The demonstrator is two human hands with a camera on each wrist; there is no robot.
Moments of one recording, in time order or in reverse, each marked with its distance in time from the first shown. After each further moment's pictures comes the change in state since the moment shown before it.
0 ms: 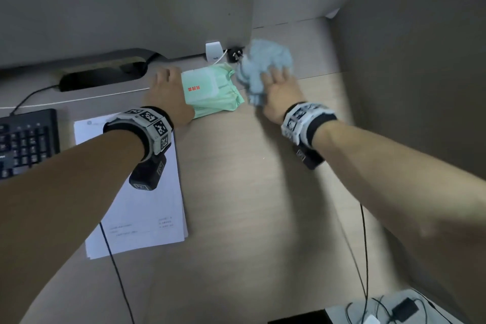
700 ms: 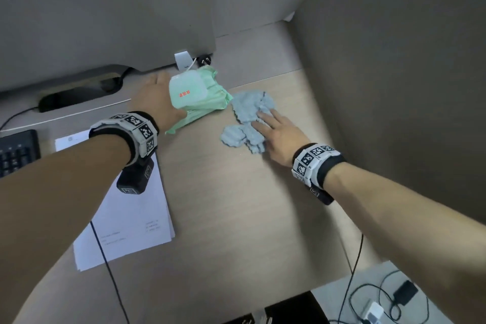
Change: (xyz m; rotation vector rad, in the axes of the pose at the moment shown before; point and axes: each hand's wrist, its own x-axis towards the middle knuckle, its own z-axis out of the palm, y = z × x) left_hand -0.018 0.040 -0.018 0.098 0.017 0.110; right_hand -0.118 0.041 0.046 0.121 -0.036 -0.131
